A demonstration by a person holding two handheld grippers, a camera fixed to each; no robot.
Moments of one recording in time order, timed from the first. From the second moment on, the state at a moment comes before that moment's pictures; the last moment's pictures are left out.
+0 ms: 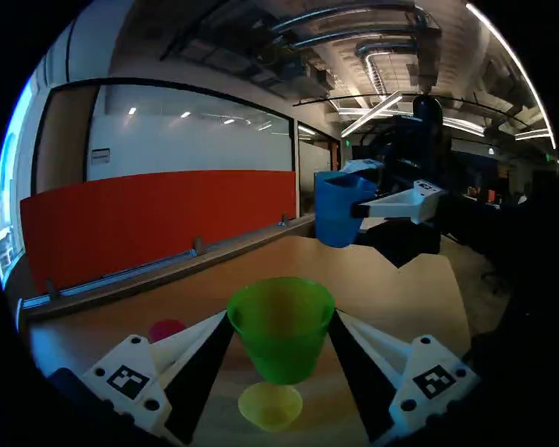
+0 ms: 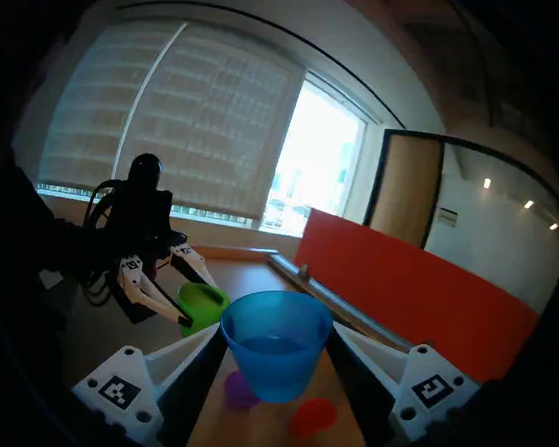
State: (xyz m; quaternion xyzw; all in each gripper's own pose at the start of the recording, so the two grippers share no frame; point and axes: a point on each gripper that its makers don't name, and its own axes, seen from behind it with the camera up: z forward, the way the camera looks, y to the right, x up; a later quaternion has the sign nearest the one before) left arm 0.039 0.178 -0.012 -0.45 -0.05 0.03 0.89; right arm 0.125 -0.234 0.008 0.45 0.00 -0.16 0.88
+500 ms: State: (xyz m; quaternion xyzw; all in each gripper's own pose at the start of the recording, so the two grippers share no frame) left arm 0.032 0.193 -0.021 -0.47 -0.05 0.03 0.88; right arm 0.141 -0.246 0.019 0.45 0.04 -0.25 0.86
